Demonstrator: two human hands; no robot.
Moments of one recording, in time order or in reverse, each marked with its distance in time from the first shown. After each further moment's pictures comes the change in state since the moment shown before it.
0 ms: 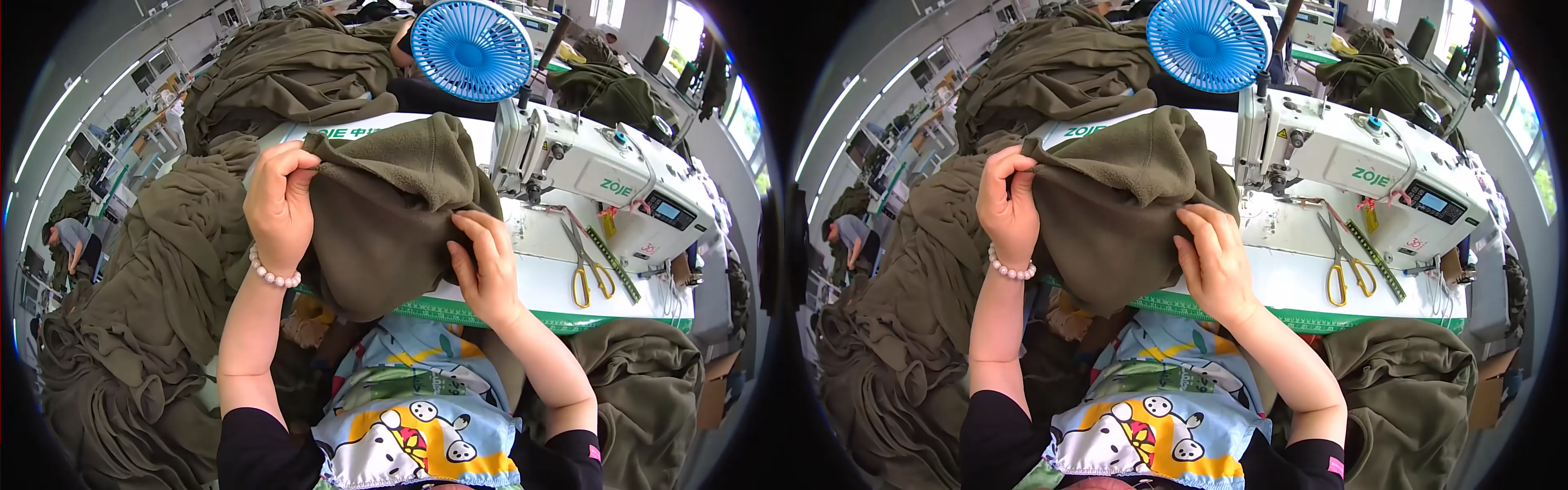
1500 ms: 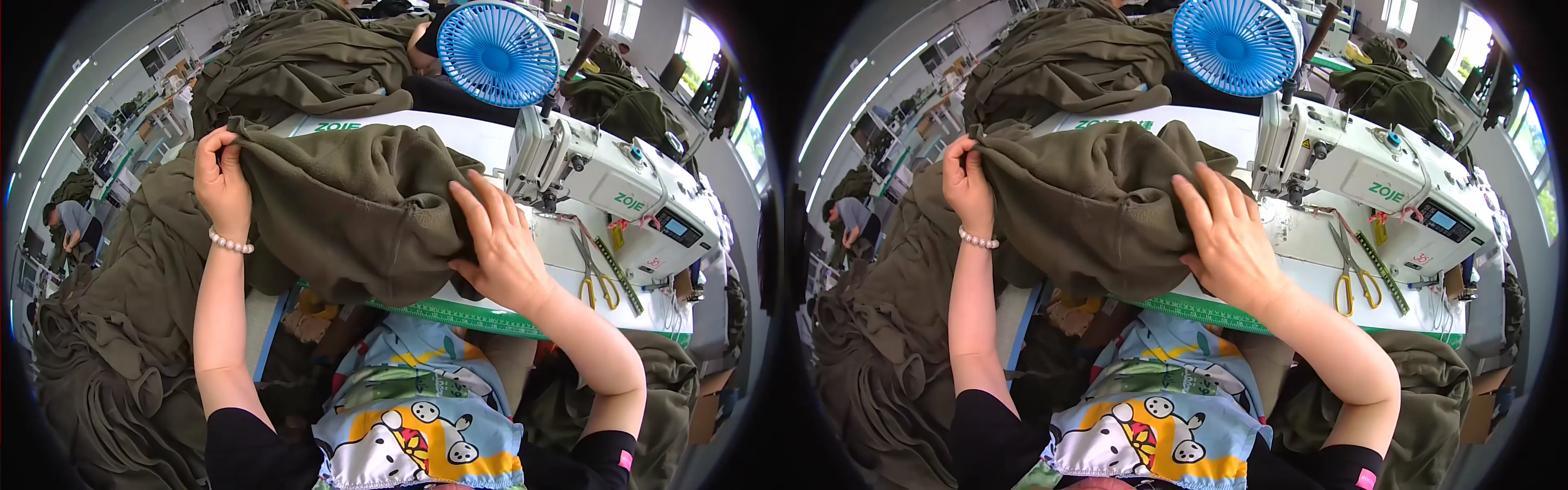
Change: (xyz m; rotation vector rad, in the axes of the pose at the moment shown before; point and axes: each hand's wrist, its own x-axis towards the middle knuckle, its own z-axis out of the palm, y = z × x) left_hand -0.019 -0.104 -0.050 0.080 0.154 -0.163; right_hand 0.044 -0.007 -0.015 -0.354 -0.356 -0.180
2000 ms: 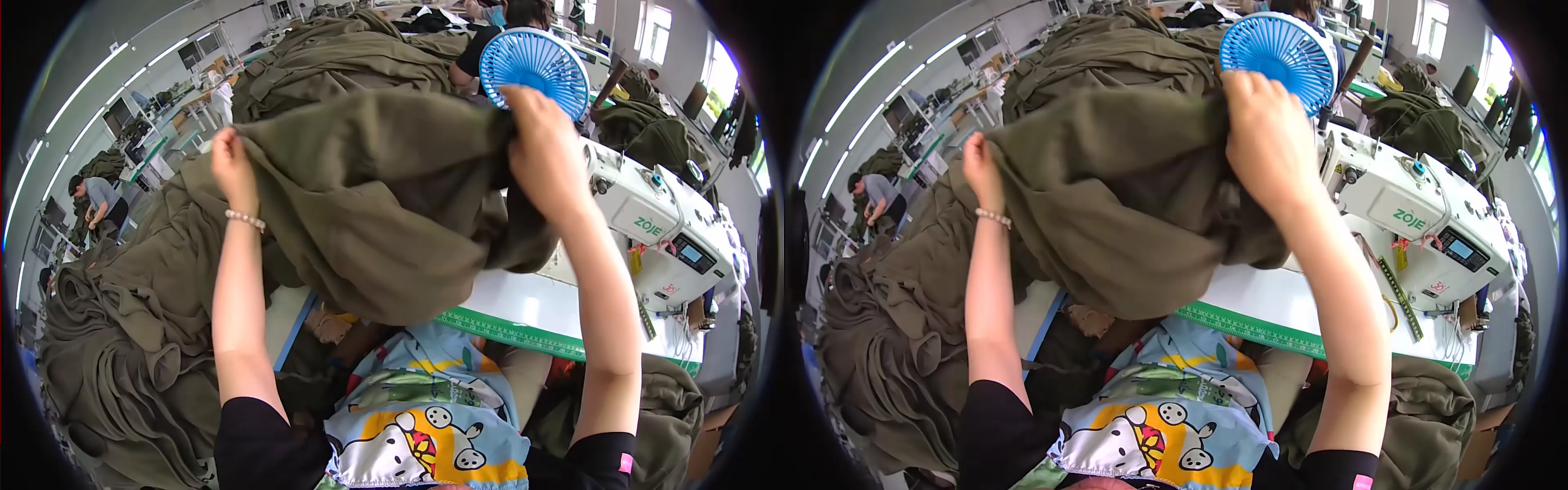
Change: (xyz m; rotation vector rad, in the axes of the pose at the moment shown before) left_hand 0.010 -0.093 -0.040 0.158 0.171 -0.174; right_hand 0.099 0.017 -0.038 0.326 0.289 0.133
